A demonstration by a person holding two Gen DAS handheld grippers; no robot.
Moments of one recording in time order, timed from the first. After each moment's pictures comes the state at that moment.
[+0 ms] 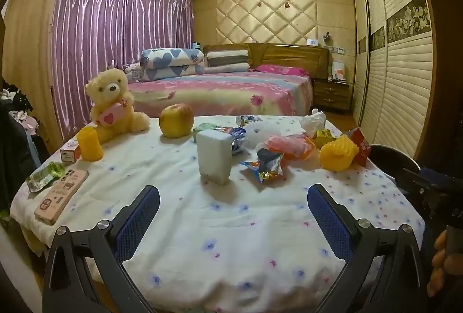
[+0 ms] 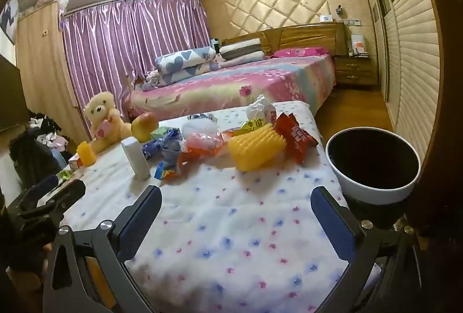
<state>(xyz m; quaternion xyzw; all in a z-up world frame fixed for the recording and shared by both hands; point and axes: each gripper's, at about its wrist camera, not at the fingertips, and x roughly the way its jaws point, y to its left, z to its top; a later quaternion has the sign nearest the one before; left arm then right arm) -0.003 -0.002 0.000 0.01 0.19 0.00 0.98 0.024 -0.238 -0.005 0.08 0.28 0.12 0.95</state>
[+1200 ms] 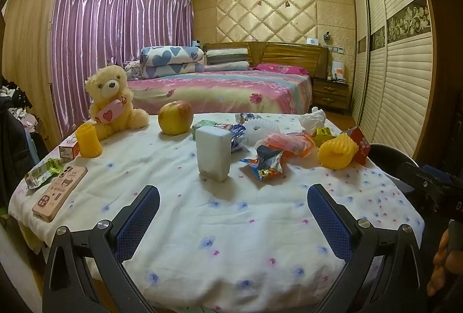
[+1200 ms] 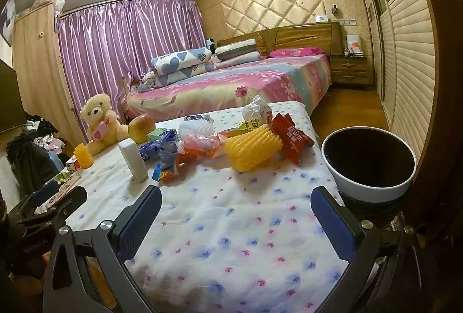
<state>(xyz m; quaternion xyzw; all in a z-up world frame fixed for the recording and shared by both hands) 0.002 0.001 -0.006 -0.01 0.22 -0.01 0.98 0.022 -0.234 -0.004 0.07 0.29 0.10 0.95</state>
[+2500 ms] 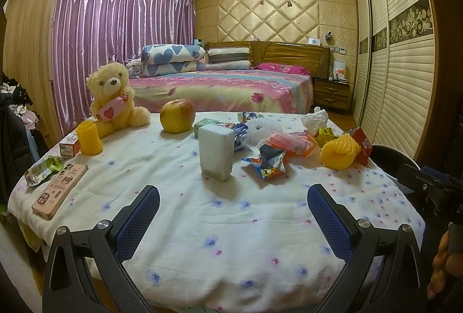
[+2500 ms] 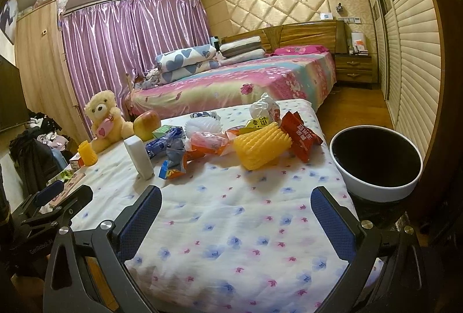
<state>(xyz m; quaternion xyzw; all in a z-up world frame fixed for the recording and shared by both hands) 0.003 0.003 -0.007 -0.01 0.22 -0.01 0.98 0.024 -0.228 -0.004 0.07 0.30 0.11 0.94</state>
